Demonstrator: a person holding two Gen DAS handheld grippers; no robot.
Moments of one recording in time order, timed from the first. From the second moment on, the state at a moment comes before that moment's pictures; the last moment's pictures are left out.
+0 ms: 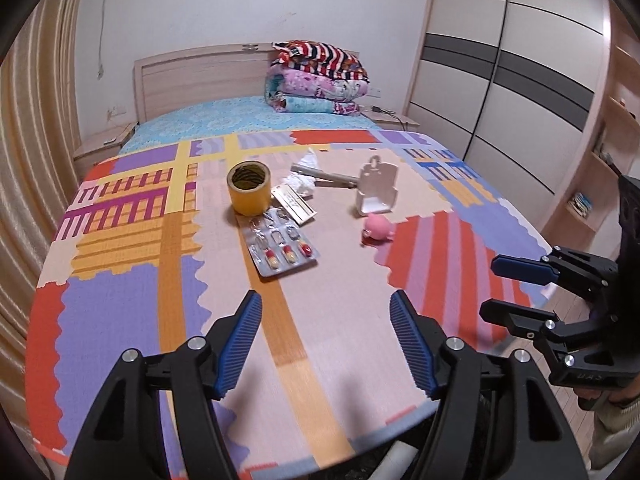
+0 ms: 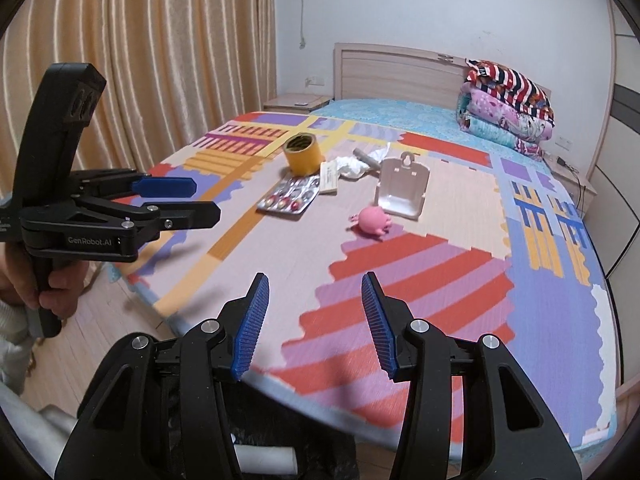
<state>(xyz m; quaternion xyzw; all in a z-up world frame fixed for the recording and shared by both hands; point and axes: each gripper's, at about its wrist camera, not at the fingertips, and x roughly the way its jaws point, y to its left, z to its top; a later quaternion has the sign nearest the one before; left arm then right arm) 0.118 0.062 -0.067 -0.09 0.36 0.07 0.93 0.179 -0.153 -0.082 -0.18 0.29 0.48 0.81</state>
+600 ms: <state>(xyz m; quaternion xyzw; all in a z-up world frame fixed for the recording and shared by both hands) 0.181 0.097 -0.092 -0.12 0.38 0.11 0.91 0.256 -0.113 -0.092 -0.12 0.34 0.44 0.82</state>
